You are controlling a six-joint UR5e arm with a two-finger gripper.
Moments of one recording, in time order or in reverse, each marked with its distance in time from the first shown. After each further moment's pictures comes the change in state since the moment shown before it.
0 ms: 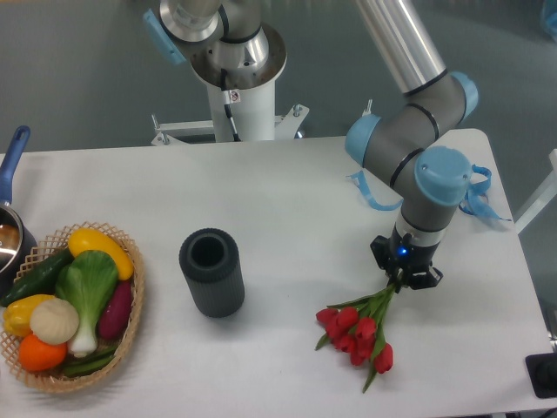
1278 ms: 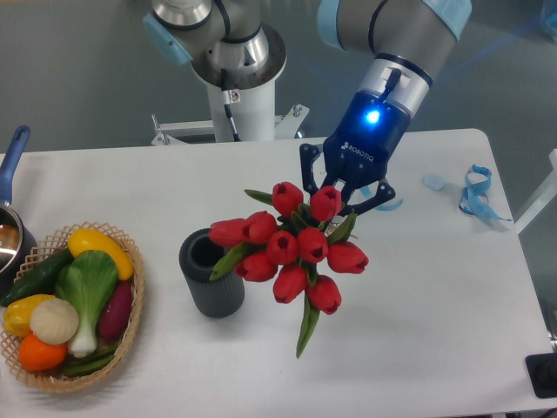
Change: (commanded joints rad) arm 0.031 0.319 -0.078 0.002 -0.830 -0.355
